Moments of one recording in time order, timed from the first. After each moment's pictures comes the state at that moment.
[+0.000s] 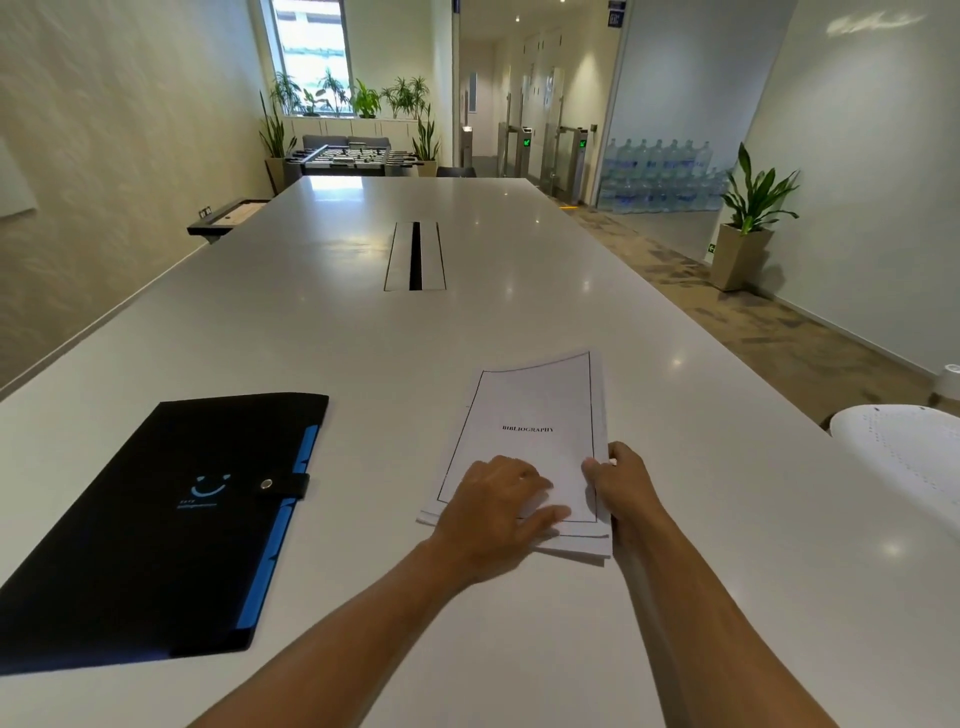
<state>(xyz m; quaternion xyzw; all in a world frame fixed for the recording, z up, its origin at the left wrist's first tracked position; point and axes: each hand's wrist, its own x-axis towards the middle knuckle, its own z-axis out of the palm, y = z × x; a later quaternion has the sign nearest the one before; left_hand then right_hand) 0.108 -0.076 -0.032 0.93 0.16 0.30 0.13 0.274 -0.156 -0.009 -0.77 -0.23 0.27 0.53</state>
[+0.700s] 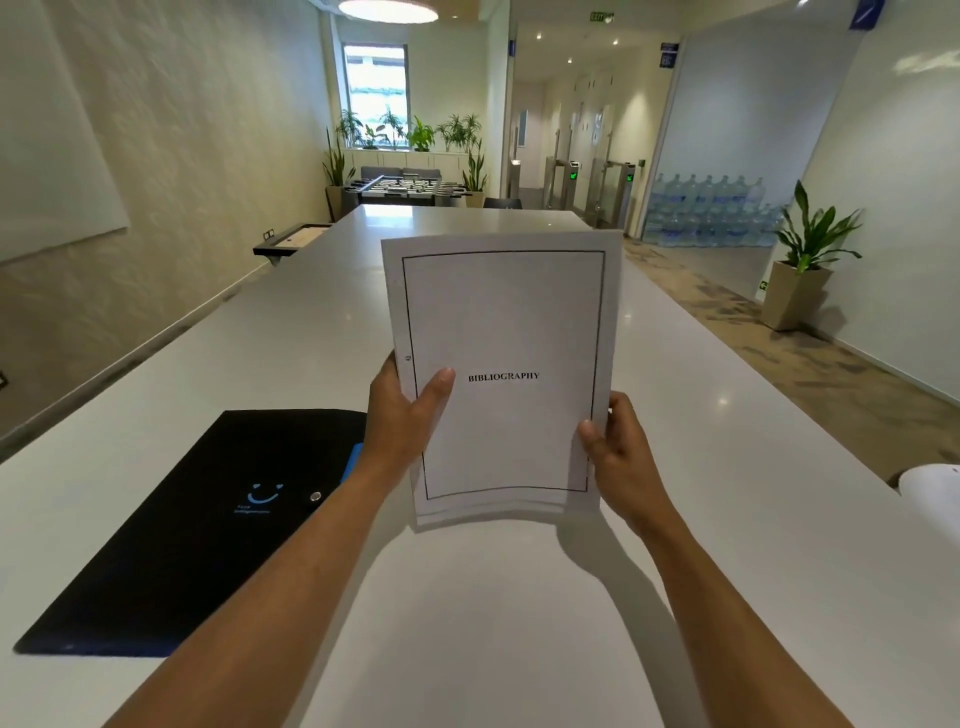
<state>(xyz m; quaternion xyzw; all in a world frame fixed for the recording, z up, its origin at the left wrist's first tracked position) 0.036 0.015 0.074 0.64 0.26 0.56 0.45 0.242 -0.119 0.049 -0.56 -0.52 0.20 0.62</state>
